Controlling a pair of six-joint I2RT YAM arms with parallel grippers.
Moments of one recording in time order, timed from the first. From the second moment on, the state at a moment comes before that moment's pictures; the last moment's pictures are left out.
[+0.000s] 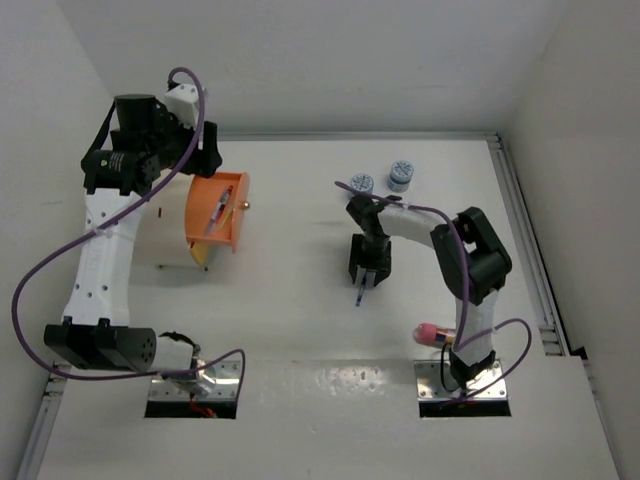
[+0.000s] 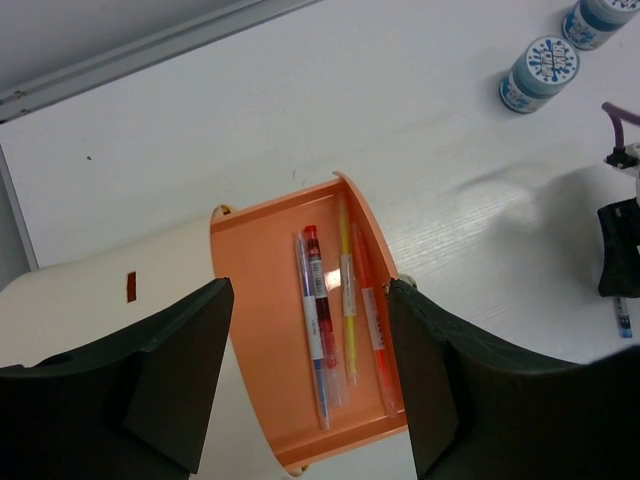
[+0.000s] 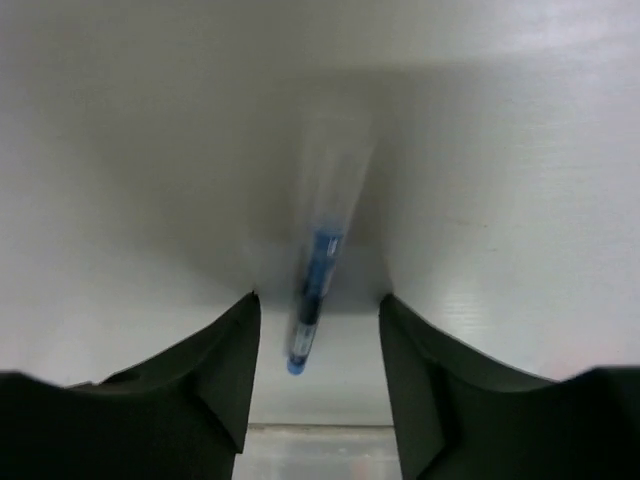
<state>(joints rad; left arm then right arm) -0.03 1.36 1.72 -0.87 0.27 0.18 0.54 1.94 1.22 -0.80 -0.07 0.68</state>
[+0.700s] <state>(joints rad) -0.02 1.31 1.60 -0.76 0.64 0.13 0.48 1.72 1.19 -0.70 -0.43 0.54</state>
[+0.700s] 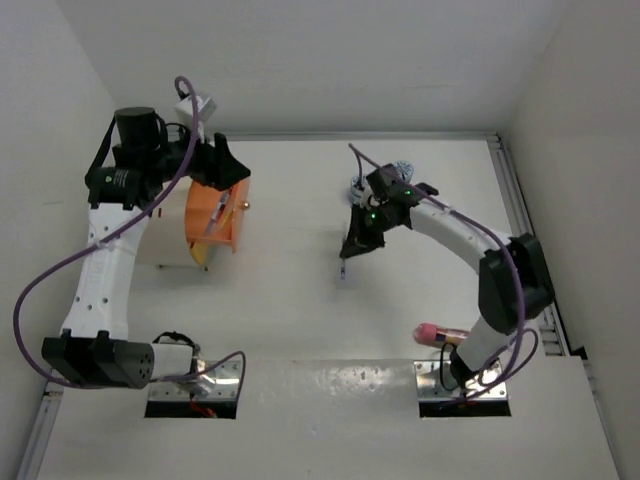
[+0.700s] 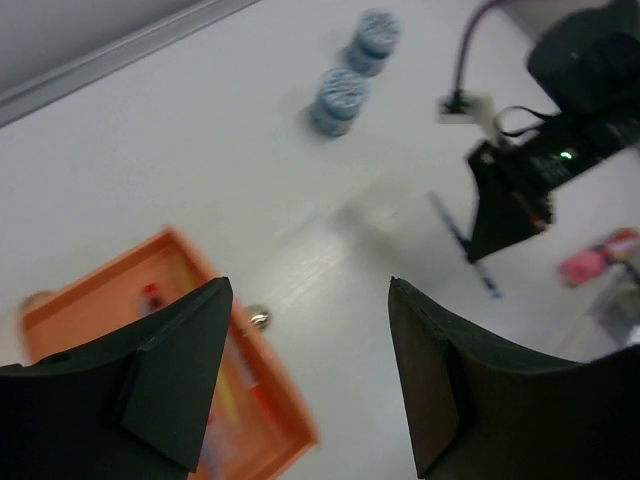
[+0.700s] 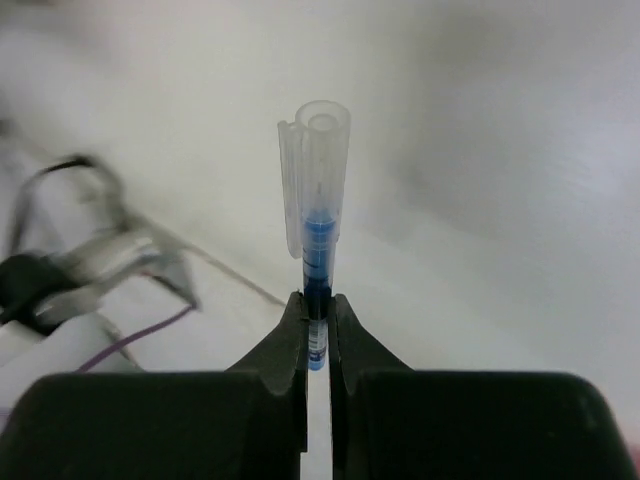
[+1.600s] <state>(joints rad) -0.20 1.18 1.23 0.00 1.09 -0.64 0.63 1.47 1.34 -0.12 -0.80 0.44</state>
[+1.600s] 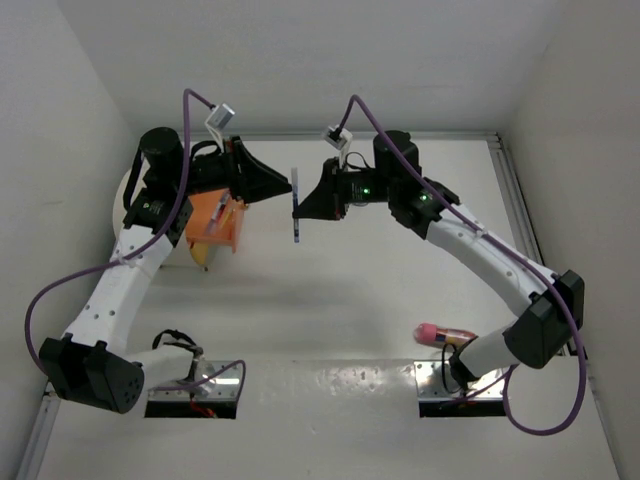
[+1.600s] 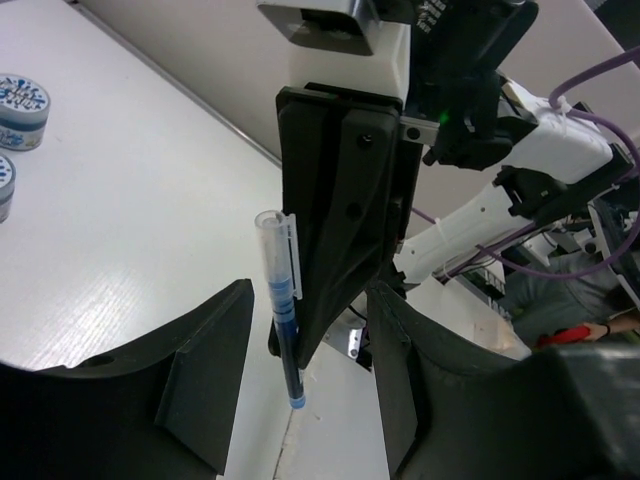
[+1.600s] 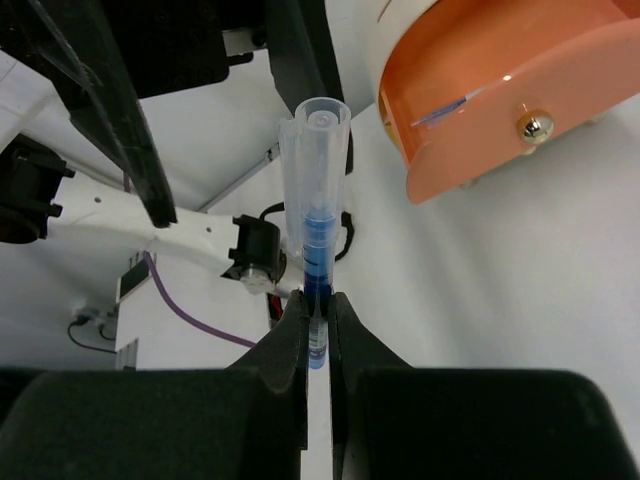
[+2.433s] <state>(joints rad) -0.25 1.20 1.25 -0.08 1.08 -0.57 0.65 1.49 1.39 -0.09 -0.82 0.45</state>
